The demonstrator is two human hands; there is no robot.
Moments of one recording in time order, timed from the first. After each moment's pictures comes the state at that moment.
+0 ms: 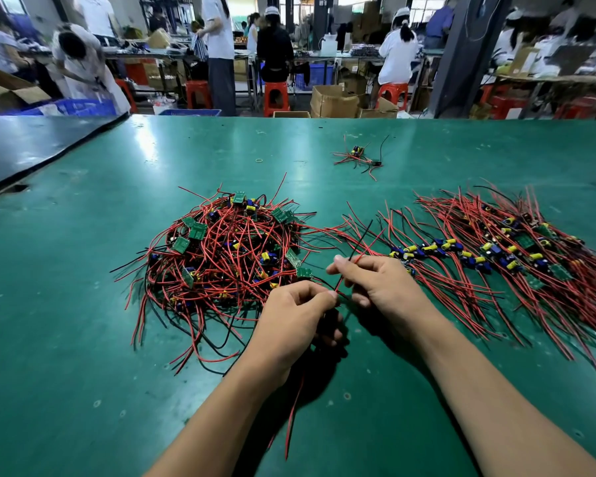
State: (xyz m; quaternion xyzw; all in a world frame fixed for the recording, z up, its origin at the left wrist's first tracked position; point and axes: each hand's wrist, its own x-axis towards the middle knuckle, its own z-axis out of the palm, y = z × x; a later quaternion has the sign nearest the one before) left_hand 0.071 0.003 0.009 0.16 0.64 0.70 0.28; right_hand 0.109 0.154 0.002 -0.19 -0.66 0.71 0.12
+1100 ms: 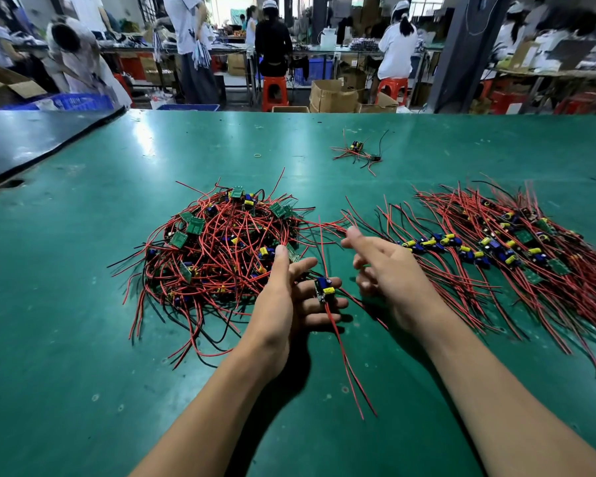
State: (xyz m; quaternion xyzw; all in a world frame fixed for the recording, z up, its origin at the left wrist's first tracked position) left_hand 0.064 0.006 0.017 0.08 0.52 0.77 0.36; right_hand 0.107 0.161 0.010 -0.20 -0.64 0.71 0.19
